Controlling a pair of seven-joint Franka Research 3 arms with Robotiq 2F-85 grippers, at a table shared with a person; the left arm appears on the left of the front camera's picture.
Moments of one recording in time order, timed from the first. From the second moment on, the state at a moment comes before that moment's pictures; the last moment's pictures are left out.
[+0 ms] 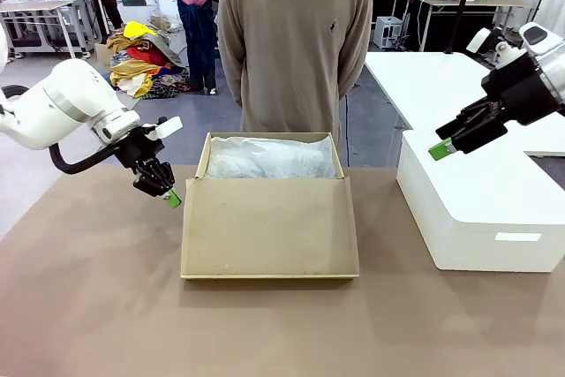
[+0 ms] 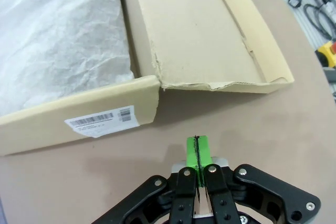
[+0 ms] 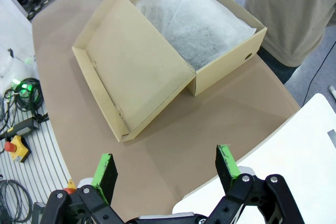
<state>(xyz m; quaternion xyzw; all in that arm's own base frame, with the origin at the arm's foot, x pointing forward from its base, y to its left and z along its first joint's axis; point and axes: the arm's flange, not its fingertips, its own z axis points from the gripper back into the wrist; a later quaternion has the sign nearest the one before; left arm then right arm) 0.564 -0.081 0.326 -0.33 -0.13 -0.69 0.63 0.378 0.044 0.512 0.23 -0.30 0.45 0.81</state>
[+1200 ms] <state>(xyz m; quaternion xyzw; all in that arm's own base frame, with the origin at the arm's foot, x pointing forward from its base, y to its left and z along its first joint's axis) 0.547 -0.108 0.293 -0.37 -0.15 -0.70 0.59 0.378 0.044 0.512 0.23 -0.30 0.45 0.81</state>
